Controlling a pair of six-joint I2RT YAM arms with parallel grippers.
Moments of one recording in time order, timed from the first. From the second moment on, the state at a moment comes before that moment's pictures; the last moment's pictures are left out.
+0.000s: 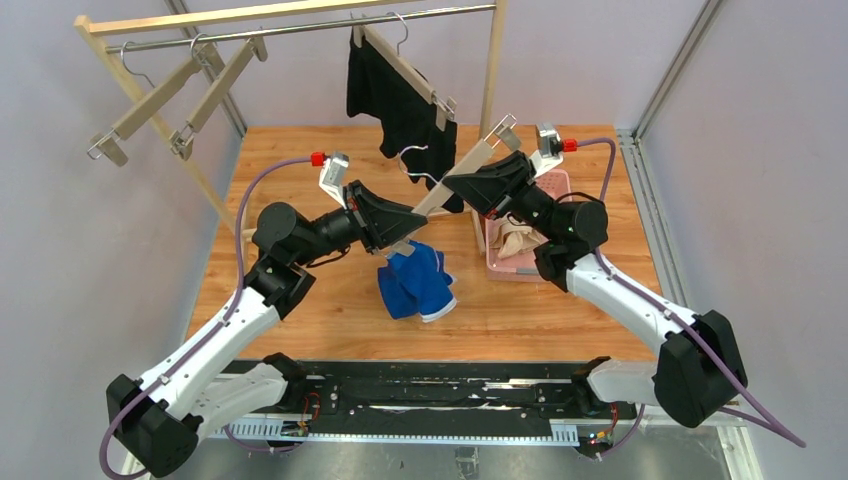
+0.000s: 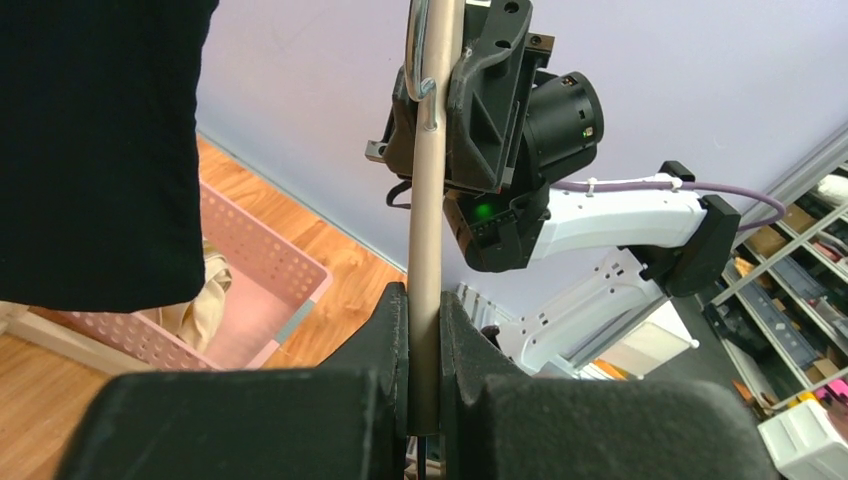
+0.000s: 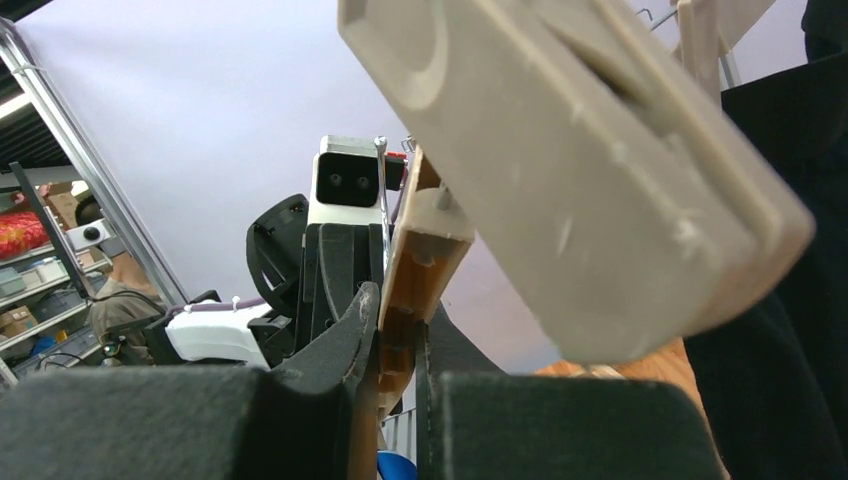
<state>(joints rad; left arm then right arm) -0.58 0.93 0.82 0.41 0.59 -0.73 0.56 1.26 0.84 1.14 -0.57 0.96</state>
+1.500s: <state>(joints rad) -0.59 0.84 0.72 0.33 0.63 -0.64 0.57 1.14 0.84 0.98 -0.59 0.81</state>
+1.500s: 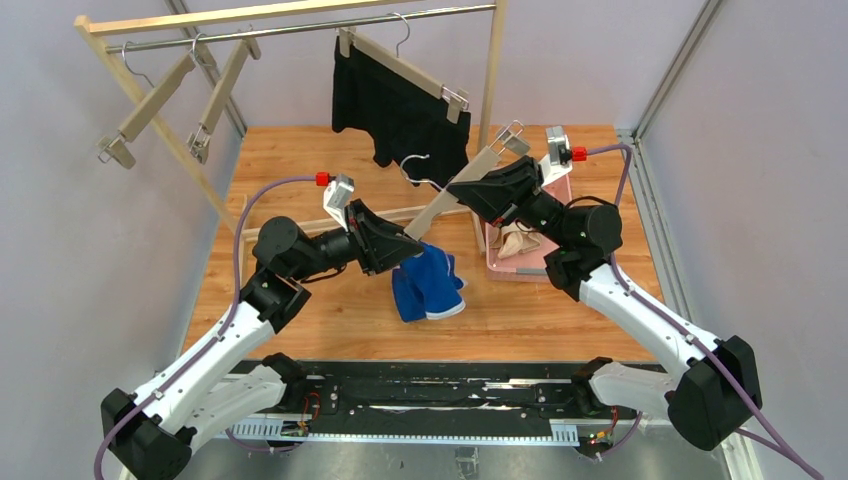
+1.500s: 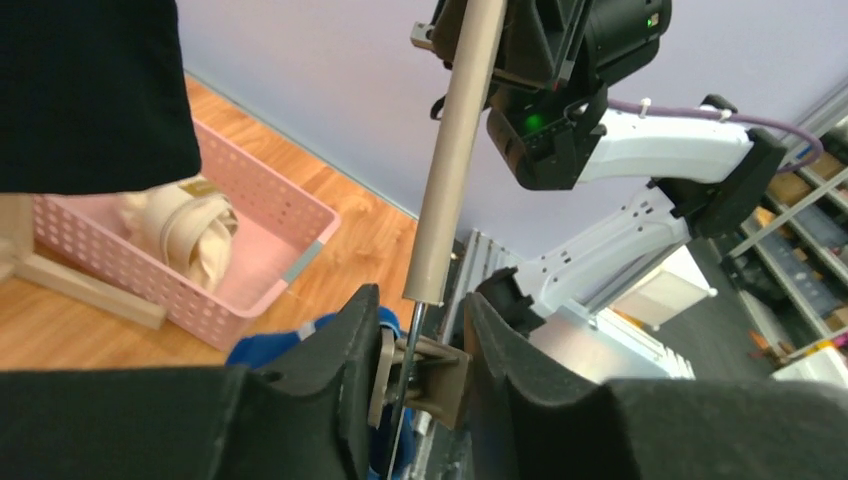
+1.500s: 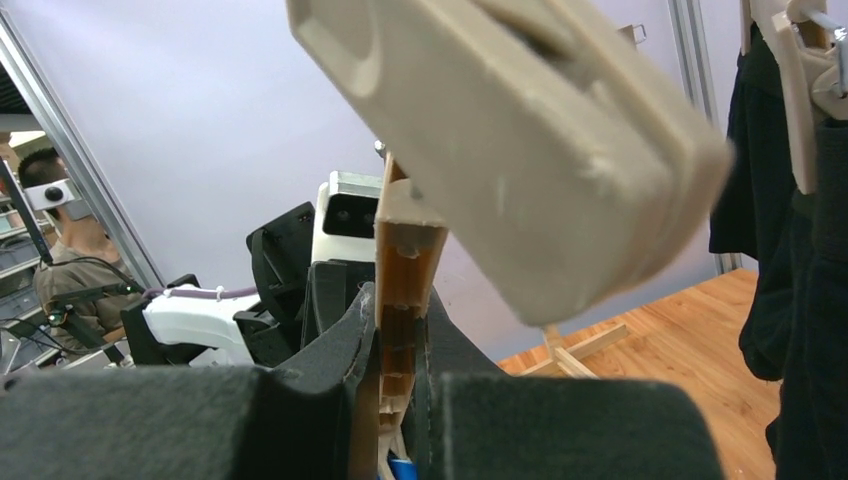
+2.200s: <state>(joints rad) -0.59 0.84 0.82 0.22 0.59 -0.55 0.57 1.13 0.84 0.95 -0.59 0.82</state>
